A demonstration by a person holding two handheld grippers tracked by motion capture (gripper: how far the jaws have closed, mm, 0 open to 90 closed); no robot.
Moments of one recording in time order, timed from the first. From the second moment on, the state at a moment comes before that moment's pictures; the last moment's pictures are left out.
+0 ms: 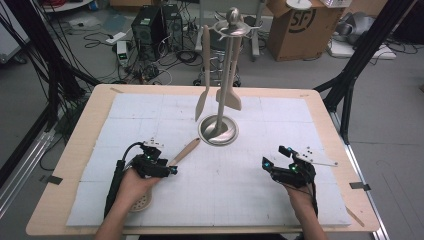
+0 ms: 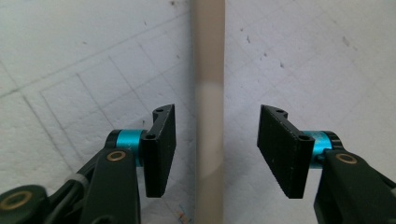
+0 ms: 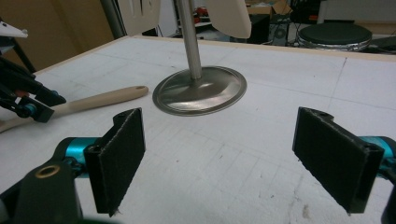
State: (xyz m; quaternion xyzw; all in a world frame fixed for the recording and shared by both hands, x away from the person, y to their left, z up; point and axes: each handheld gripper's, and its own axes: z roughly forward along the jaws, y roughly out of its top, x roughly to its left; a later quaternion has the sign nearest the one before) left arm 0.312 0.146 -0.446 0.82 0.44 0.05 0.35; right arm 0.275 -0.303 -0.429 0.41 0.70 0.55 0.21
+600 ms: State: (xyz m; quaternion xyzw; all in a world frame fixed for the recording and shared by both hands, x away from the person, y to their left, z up) left arm 0.301 0.146 -0.453 0.82 0.43 0.13 0.36; right arm 0.276 -0.297 -0.429 0.40 0.70 0.55 0.20
